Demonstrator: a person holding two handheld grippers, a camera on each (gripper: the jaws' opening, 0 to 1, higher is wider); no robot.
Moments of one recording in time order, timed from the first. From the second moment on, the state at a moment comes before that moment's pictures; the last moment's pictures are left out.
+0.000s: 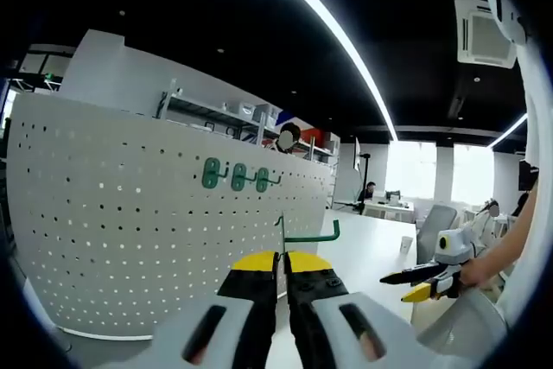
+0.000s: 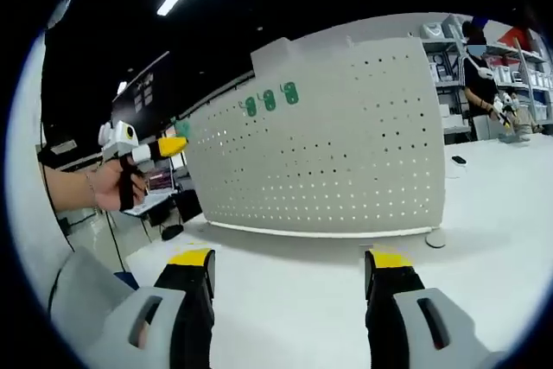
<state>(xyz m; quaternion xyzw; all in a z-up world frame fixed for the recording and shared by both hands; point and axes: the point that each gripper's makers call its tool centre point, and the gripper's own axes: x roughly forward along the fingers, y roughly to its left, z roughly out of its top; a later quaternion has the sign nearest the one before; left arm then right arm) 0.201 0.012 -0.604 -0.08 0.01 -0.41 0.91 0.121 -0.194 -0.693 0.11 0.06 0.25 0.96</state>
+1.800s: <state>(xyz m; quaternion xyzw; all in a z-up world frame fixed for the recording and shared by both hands) 0.196 0.013 -0.615 -0.06 0.02 -0.39 0.92 0.159 -0.073 -0.628 0.12 0.02 0.41 0.90</state>
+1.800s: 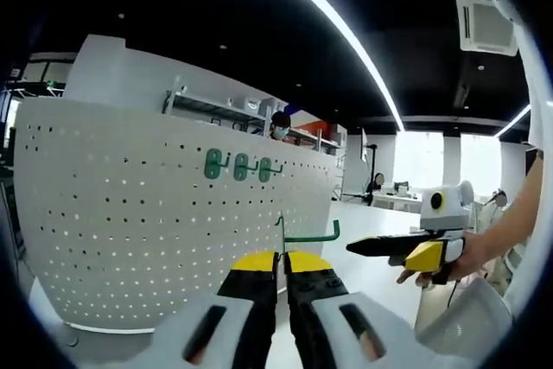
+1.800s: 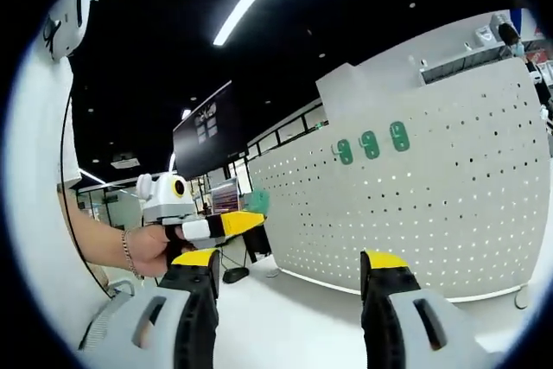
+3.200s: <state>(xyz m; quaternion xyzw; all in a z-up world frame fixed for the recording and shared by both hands) 0.194 0.012 -0.615 -0.06 0.02 -0.38 0.92 0.180 0.004 -0.599 0.16 0.01 0.46 0.87</state>
